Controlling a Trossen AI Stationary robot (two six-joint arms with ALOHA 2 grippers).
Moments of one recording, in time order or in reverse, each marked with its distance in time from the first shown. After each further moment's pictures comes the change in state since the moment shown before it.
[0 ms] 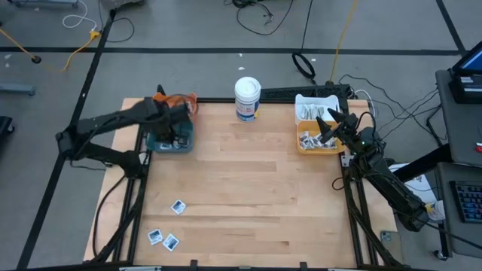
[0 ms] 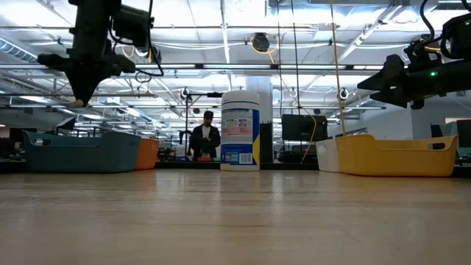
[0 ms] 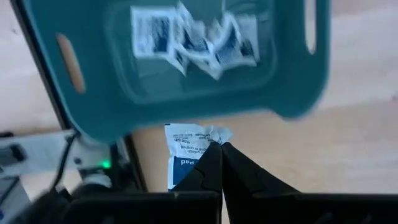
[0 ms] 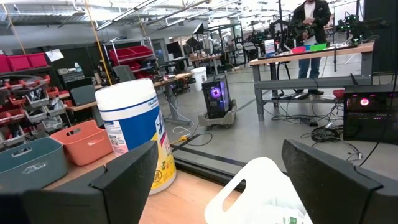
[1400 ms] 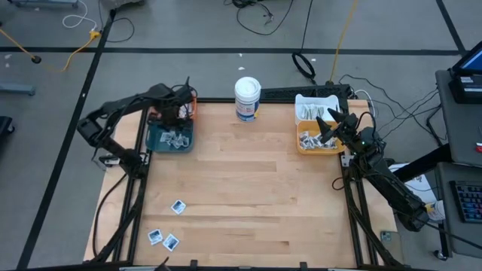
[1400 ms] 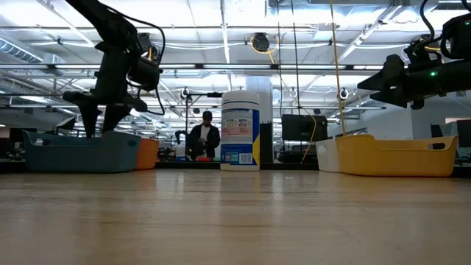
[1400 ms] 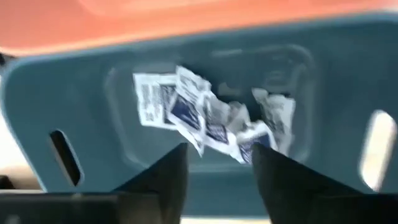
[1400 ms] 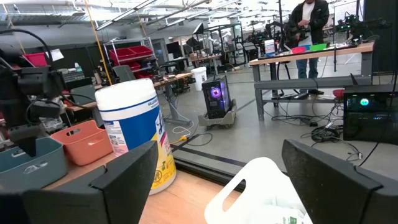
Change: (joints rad) left arm 0.363 0.287 -0.001 0.188 0.023 0.301; right arm 0.000 0.000 0.000 0.000 0.000 0.000
